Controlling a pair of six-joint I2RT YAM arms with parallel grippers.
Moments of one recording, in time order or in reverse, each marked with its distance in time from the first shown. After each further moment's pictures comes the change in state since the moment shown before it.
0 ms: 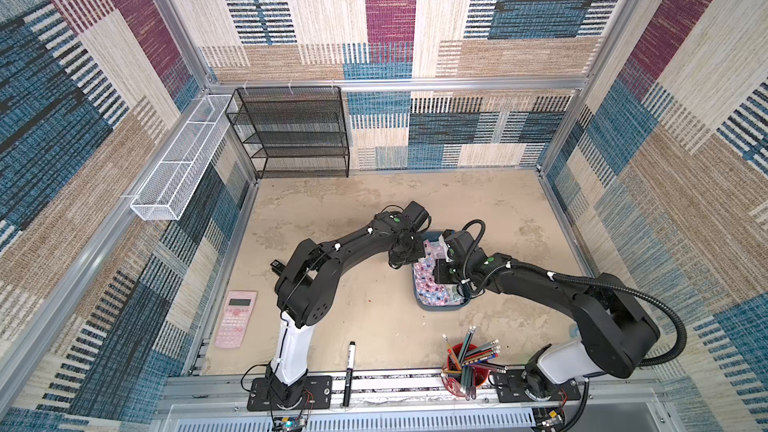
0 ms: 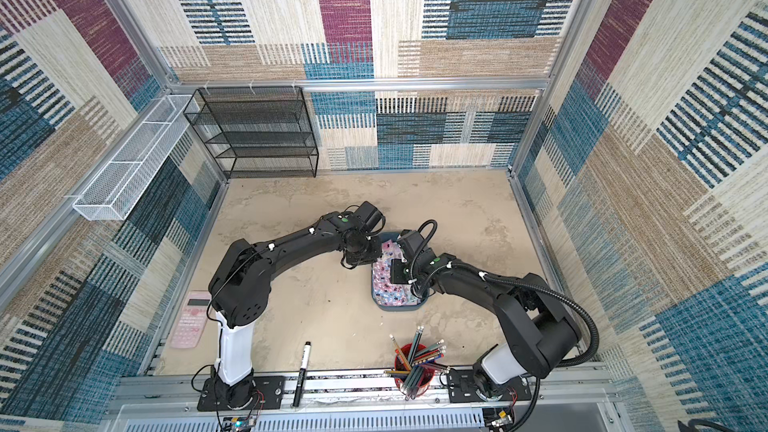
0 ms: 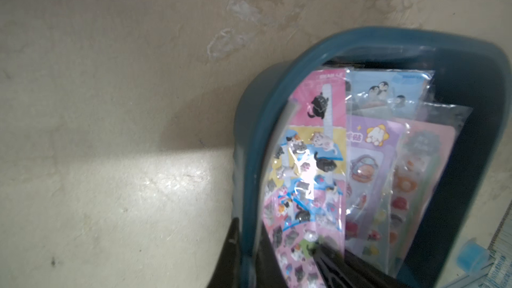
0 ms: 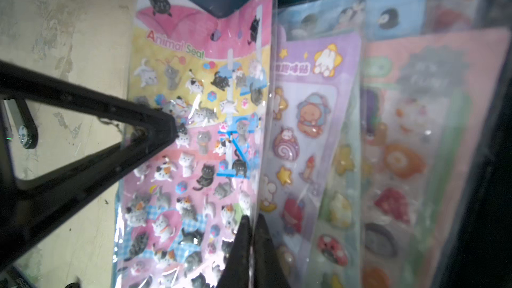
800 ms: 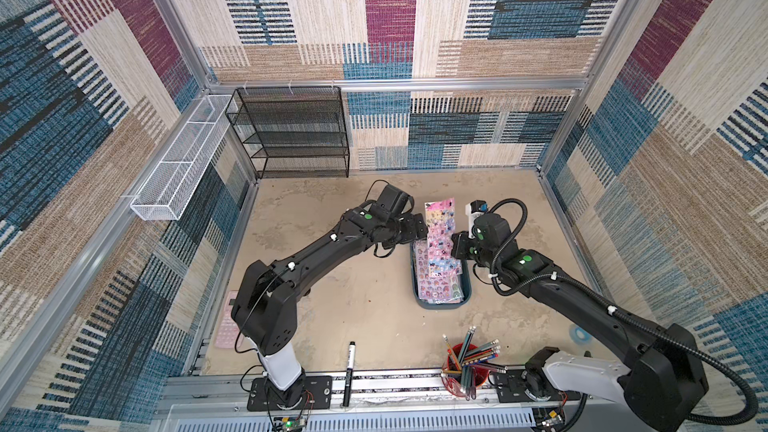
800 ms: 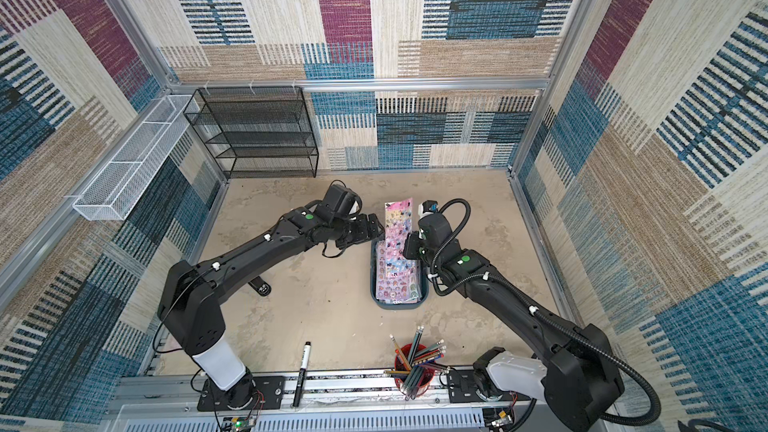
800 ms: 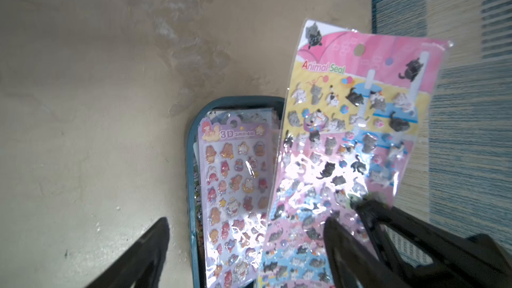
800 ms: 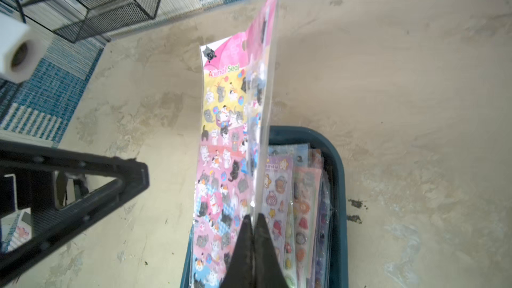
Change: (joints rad) left arm 0.058 -0.316 -0.113 0.196 0.046 0.052; right arm -0.066 -0.319 0.083 -0.043 0.223 -0.069
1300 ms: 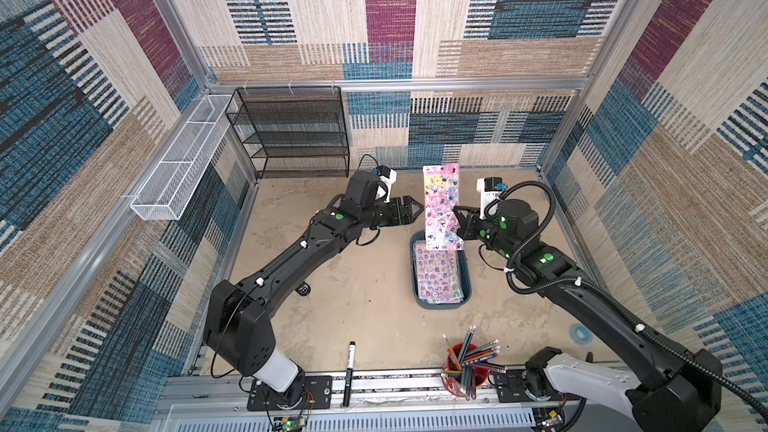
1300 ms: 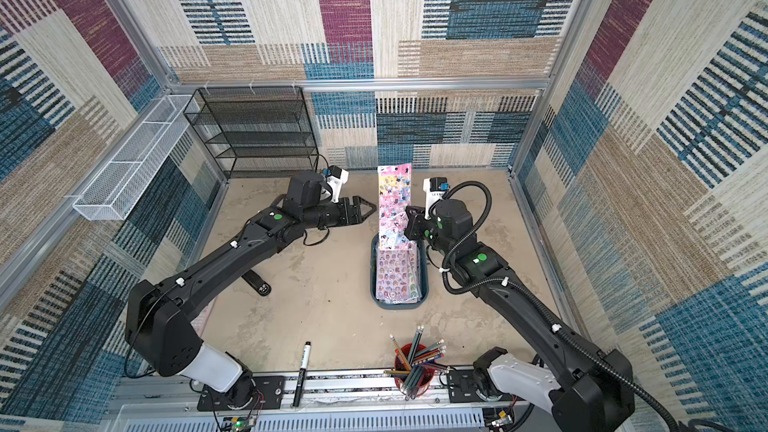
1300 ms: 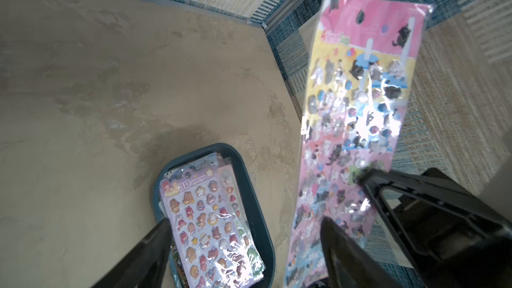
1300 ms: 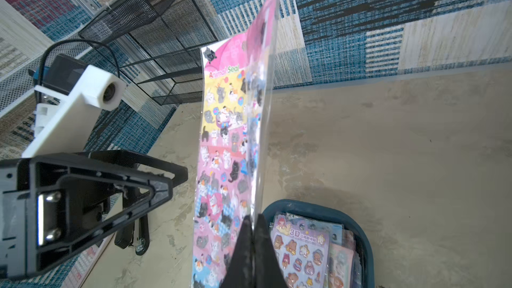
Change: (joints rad) left arm 0.124 -0.139 -0.098 0.279 0.256 0.178; right arm -0.041 -0.071 0.095 0.130 -0.116 -0.065
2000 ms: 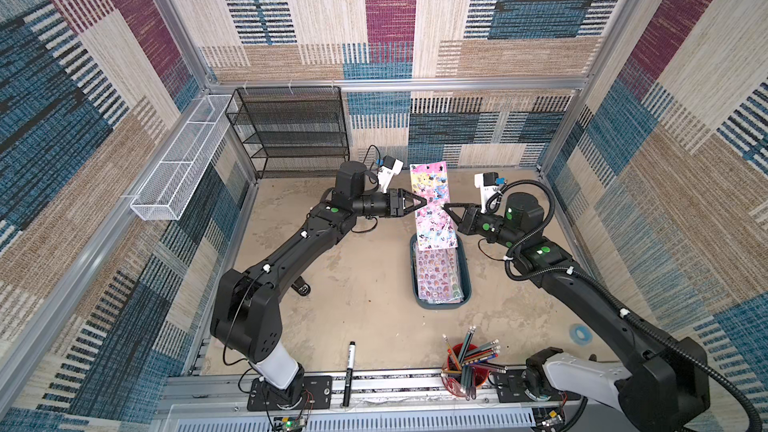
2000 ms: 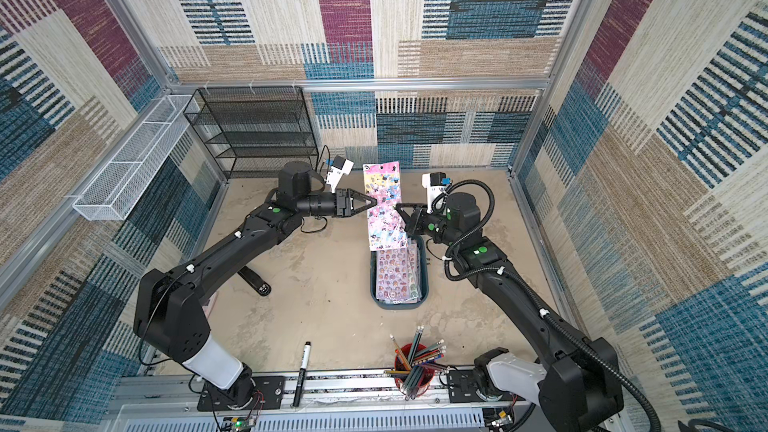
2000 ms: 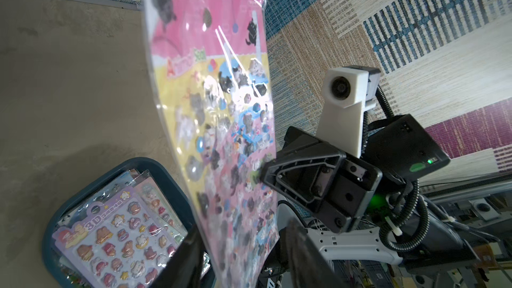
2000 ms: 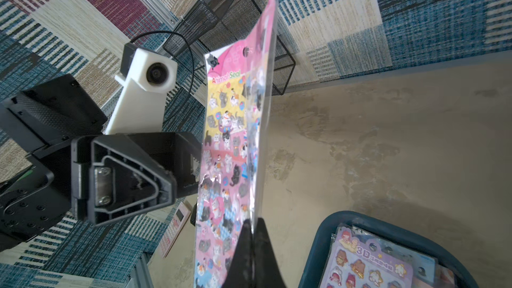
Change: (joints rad) left arm 0.084 0.077 0.007 0.239 0.466 -0.056; right arm -0.125 0.075 -0.033 0.187 -0.431 0.148
